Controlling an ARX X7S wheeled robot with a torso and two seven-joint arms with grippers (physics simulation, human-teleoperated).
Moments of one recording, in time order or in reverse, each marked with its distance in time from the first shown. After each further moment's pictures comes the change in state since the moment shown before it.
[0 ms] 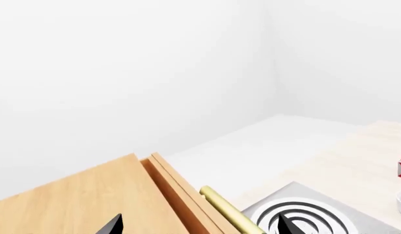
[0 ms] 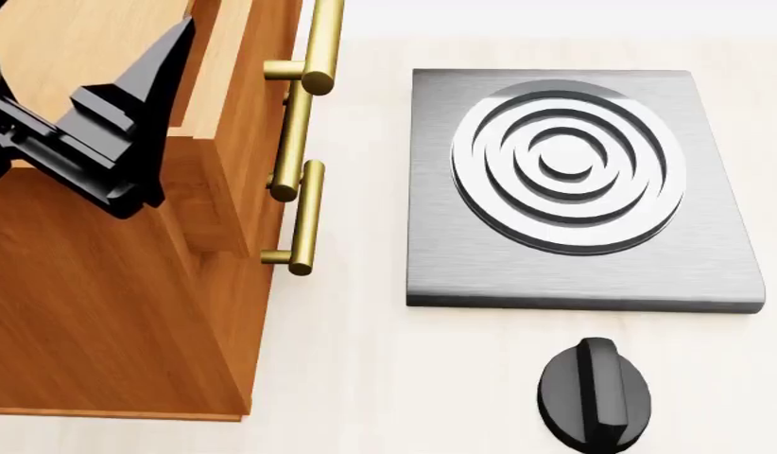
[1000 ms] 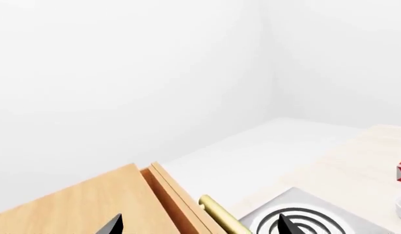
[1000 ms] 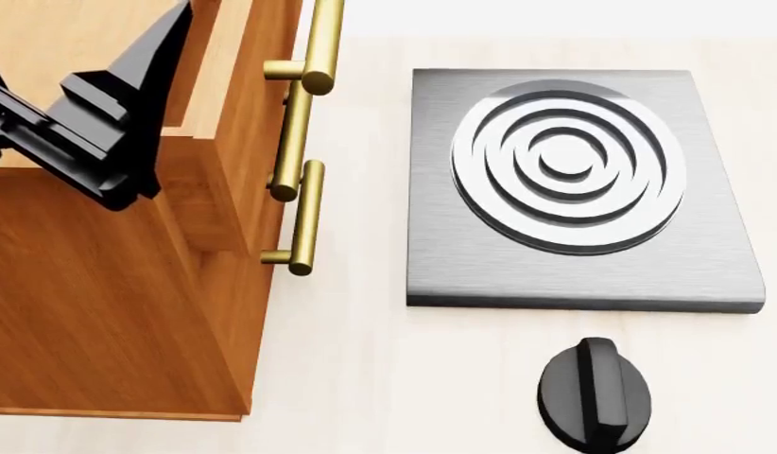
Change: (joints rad) left arm -0.032 -0.001 -0.007 0.017 -0.019 -0.020 -0.010; right arm -0.086 0.024 0.060 -0.117 0.026 -0.018 0.057
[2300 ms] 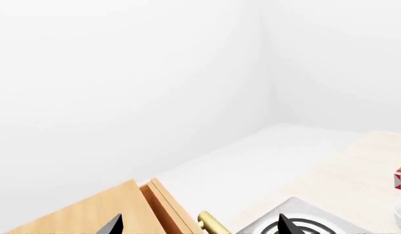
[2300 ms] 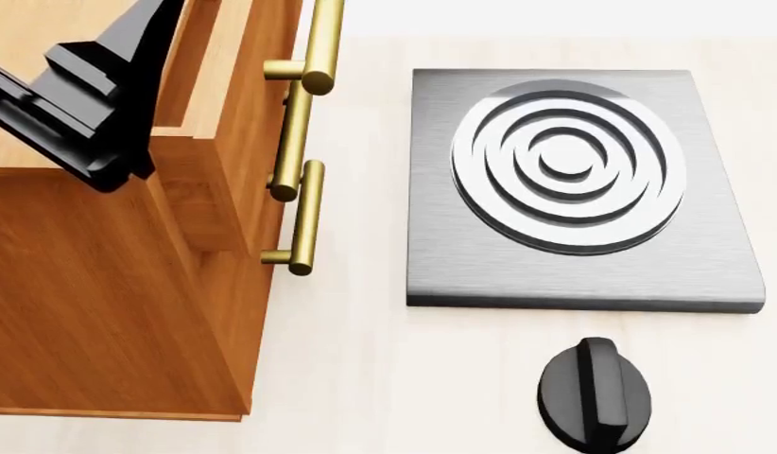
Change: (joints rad) left arm -0.064 0.007 -0.011 0.017 -0.037 -0.039 -0.015; right arm -0.141 0.011 0.062 -0.218 -0.033 -0.050 0.096
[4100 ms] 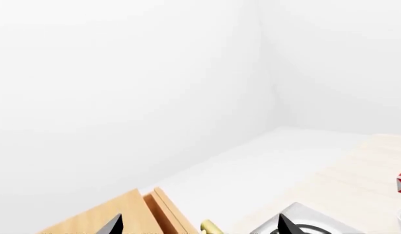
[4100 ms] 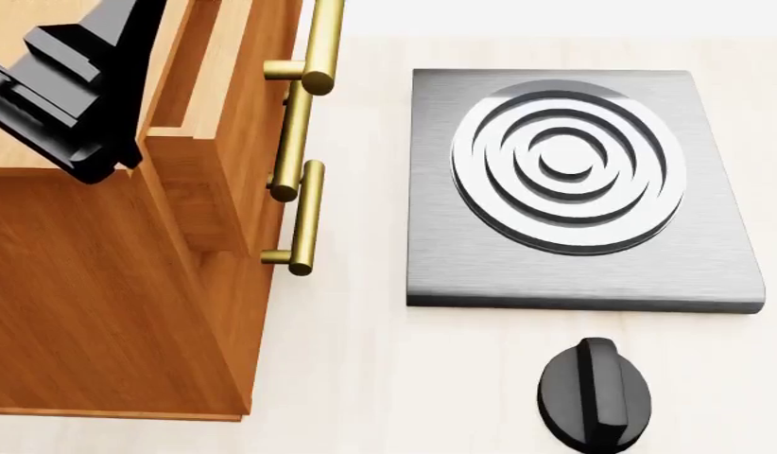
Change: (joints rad) left arm -0.042 -0.008 -0.010 0.024 -0.032 -0.028 -0.022; right arm -0.019 0.029 0.078 -0.366 0.077 -0.051 0.114
